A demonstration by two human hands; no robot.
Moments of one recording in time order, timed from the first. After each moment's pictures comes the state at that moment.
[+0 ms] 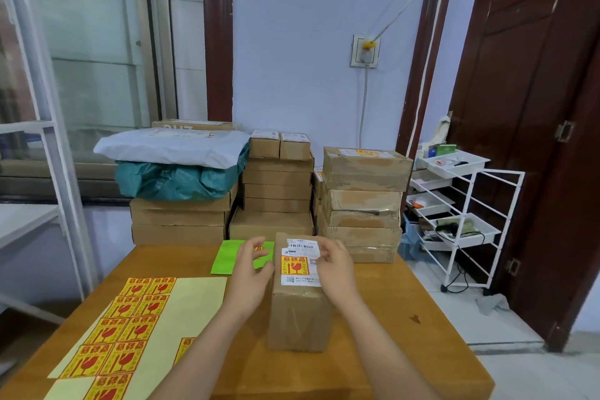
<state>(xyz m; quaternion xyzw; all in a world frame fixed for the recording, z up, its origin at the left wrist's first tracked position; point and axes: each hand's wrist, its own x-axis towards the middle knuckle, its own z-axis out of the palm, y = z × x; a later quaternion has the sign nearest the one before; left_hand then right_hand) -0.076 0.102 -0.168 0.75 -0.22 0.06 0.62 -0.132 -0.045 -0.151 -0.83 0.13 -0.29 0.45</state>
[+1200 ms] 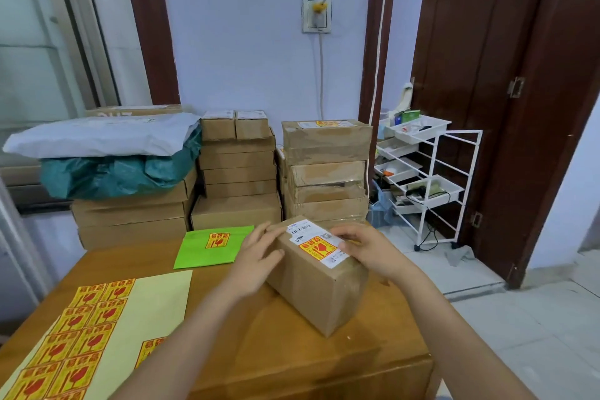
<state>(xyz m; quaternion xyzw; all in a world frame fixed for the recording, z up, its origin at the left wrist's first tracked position) -0.078 0.053 -0.166 0.81 -0.38 -0.03 0.44 -0.205 -0.150 -0.138 -0.90 0.10 -0.15 0.39</state>
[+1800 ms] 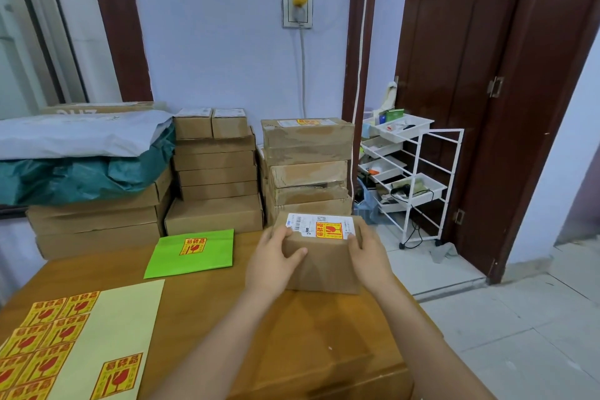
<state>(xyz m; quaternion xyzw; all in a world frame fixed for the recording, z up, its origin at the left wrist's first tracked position) -0.100 -0.019 -0.175 0.84 -0.32 0.08 0.42 -0.203 -0.162 -0.167 -0.82 0.25 -0.32 0.40</state>
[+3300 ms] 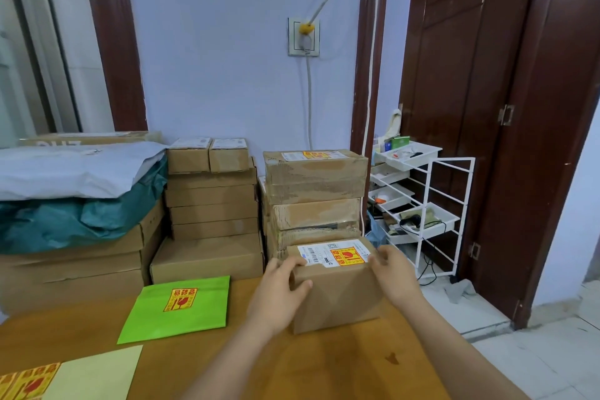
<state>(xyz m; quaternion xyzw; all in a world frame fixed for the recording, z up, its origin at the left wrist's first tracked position) -0.045 -0.051 -0.166 0.83 -0.37 0.00 0.42 -0.149 -0.236 -0.151 -0.82 0.35 -0.27 0.35</state>
